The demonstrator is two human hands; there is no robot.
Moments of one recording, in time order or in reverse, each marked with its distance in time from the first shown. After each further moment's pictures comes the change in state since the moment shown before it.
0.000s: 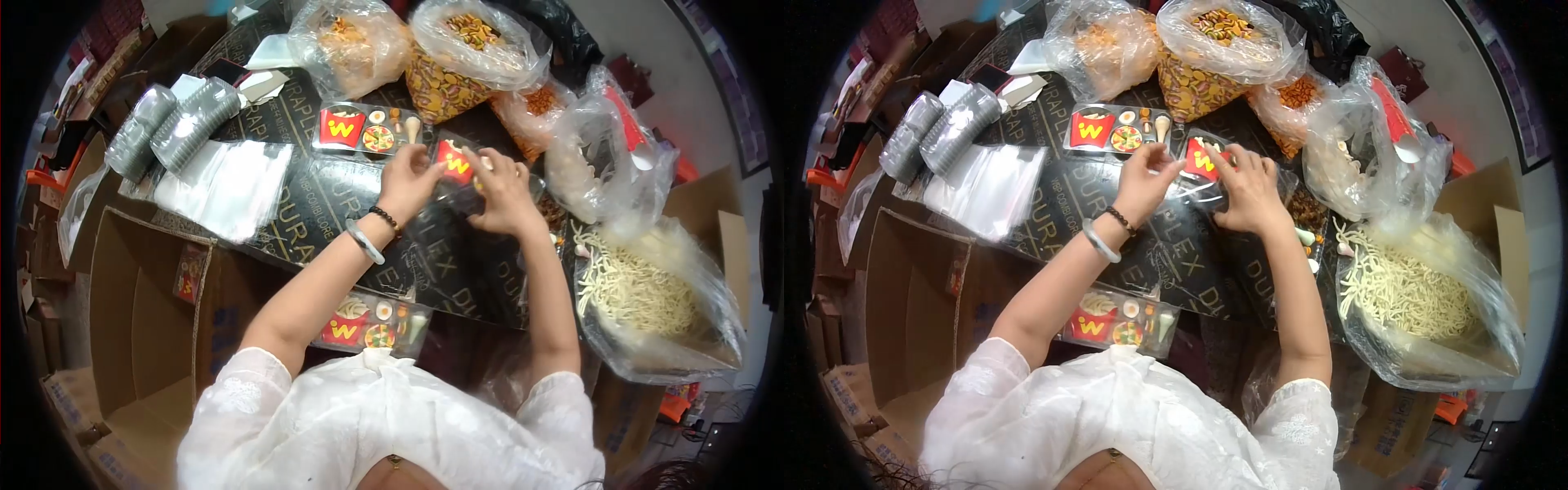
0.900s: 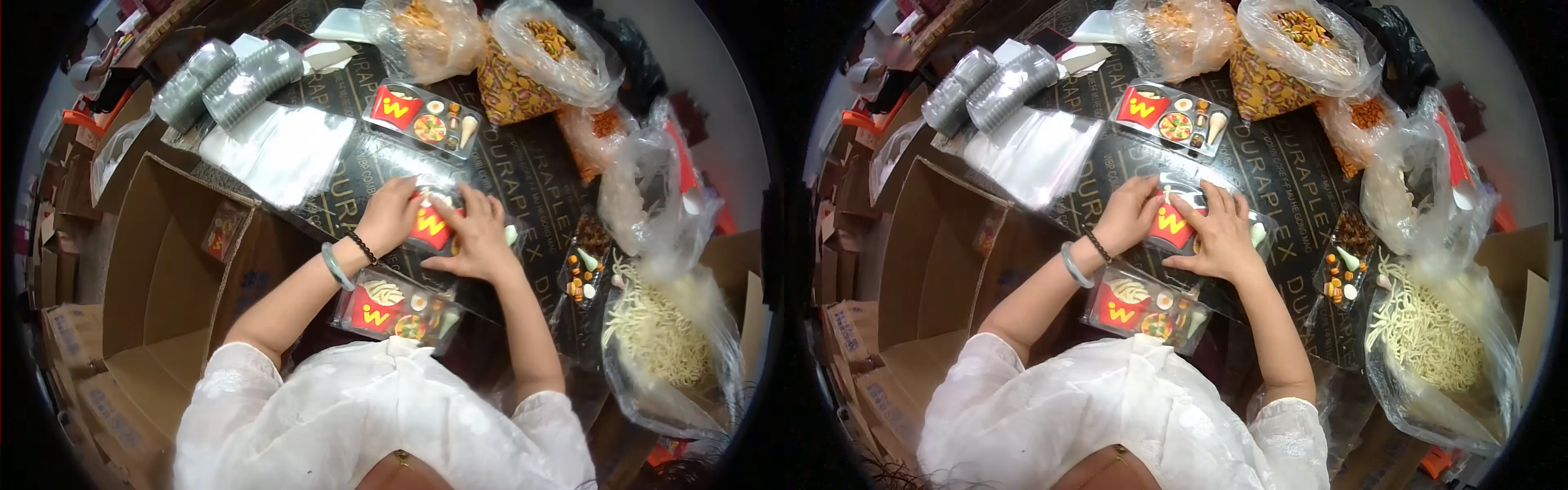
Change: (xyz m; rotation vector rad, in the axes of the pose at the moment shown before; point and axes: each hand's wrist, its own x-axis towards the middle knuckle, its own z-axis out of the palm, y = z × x) left_hand -0.063 -0.005 -0.108 0.521 -0.108 0.215; right_hand -0.002 -0.097 0.065 0.282 0.074 -0.244
